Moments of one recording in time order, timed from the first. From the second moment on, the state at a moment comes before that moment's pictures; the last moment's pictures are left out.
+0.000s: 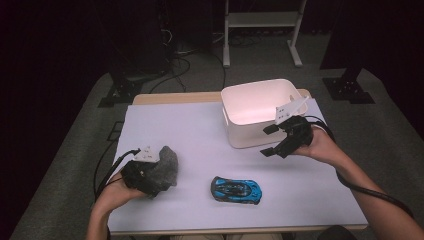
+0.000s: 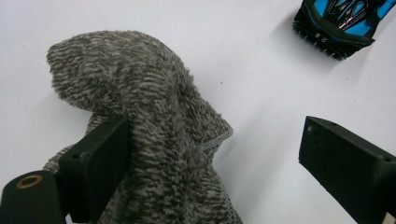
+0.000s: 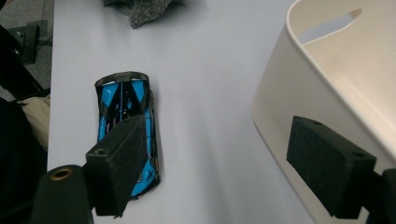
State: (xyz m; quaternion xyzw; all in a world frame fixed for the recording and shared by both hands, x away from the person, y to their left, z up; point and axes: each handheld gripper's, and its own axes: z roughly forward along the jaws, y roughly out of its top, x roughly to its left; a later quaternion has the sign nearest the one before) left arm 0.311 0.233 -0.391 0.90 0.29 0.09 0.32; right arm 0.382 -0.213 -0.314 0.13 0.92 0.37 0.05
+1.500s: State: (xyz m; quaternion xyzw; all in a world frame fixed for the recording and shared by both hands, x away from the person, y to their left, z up) left arm 0.315 0.234 -0.392 0.89 0.29 0.07 0.33; right arm 0.459 -0.215 -0.320 0.13 0.94 0.31 0.07
